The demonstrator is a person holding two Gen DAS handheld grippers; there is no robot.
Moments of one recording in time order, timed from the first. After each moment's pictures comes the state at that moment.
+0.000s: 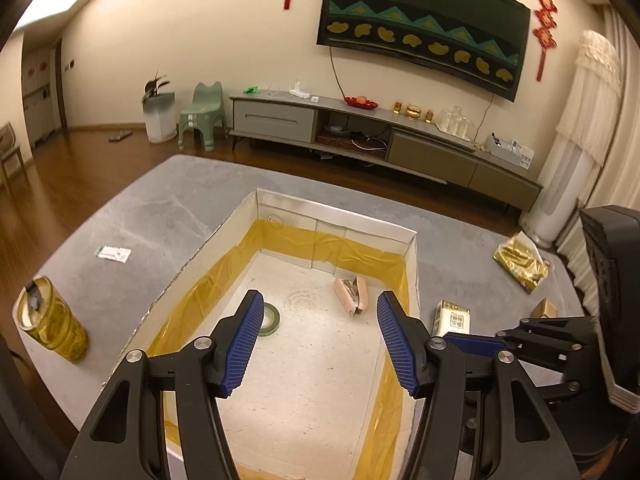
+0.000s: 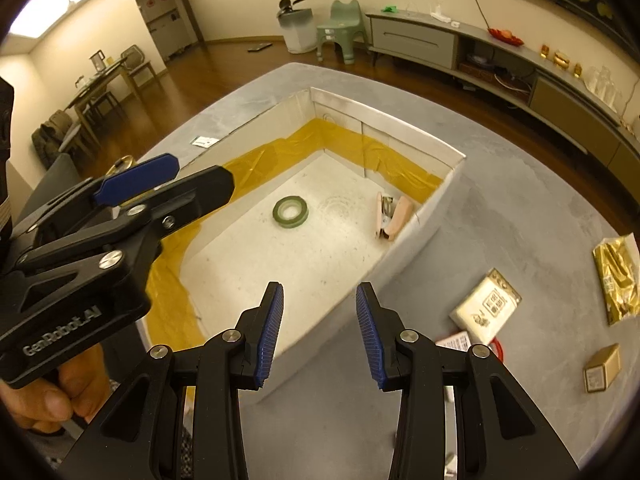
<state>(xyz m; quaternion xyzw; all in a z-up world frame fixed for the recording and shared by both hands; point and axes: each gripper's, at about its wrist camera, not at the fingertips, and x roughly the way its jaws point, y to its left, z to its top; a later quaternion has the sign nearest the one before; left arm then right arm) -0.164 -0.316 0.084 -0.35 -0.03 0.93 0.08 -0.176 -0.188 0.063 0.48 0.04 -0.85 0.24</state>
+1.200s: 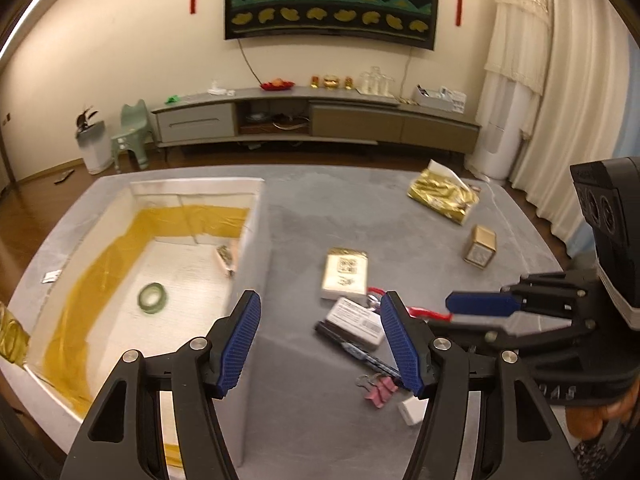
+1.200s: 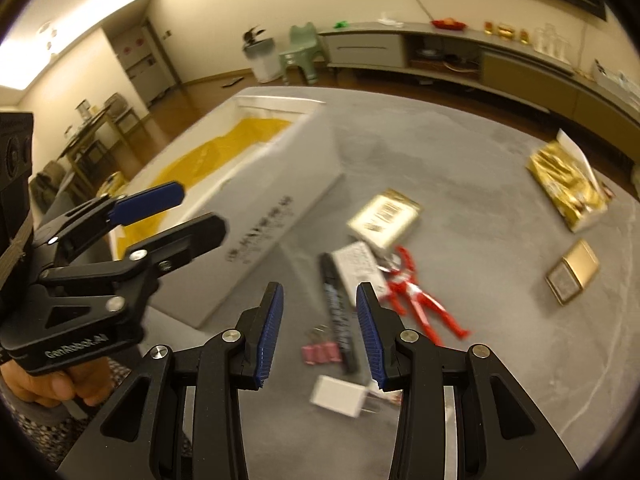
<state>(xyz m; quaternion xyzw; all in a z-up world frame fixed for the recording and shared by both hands) -0.115 -0.181 0.053 -0.36 0.05 0.91 0.20 -0.107 -0.032 0.037 0.45 -0.05 -0.87 0.19</state>
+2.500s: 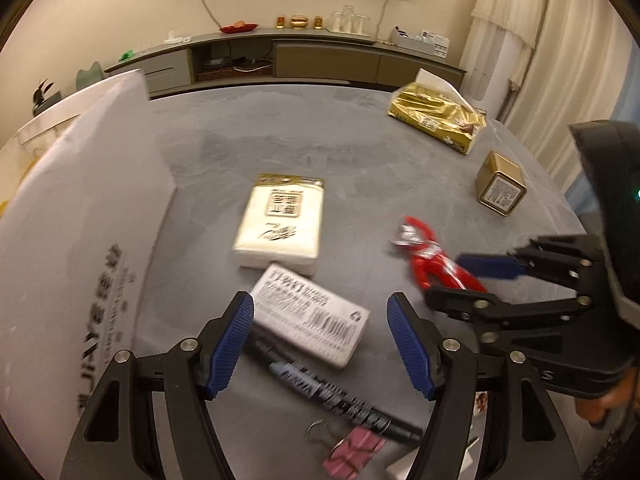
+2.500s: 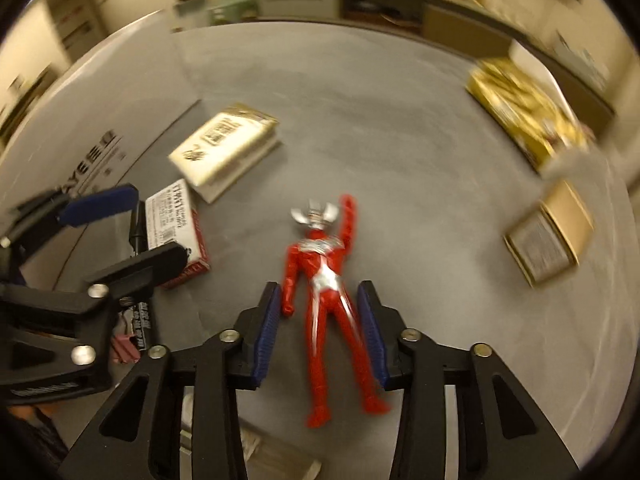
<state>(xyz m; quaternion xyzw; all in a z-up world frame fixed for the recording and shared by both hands) -0.176 -0.108 -0.065 -0.44 0.06 0.86 0.24 -0.164 0.027 -0.070 0.53 0.00 -0.85 0.08</state>
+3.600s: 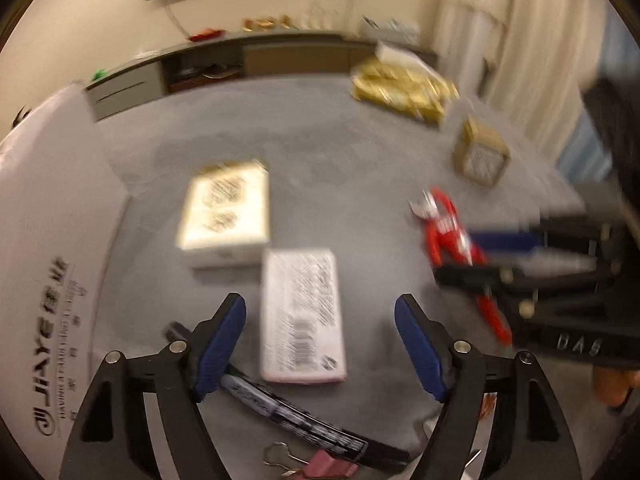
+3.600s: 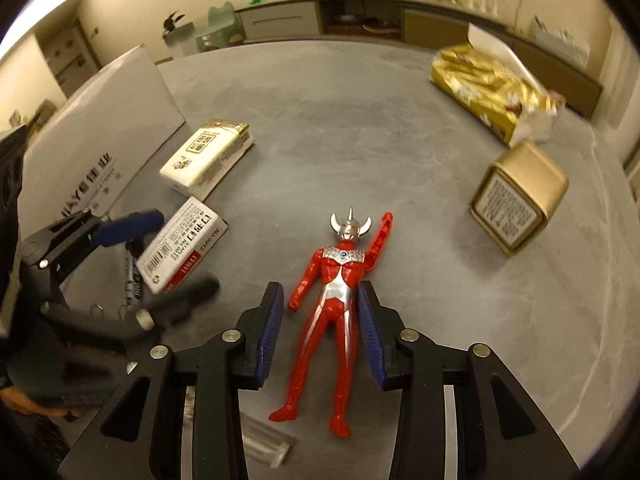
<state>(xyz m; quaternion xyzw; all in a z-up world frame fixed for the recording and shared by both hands) -0.165 -0.075 -0.091 -0.44 0.12 0.85 0.28 -0.142 0.051 -0.069 0.49 -0.02 -0.87 0.07</state>
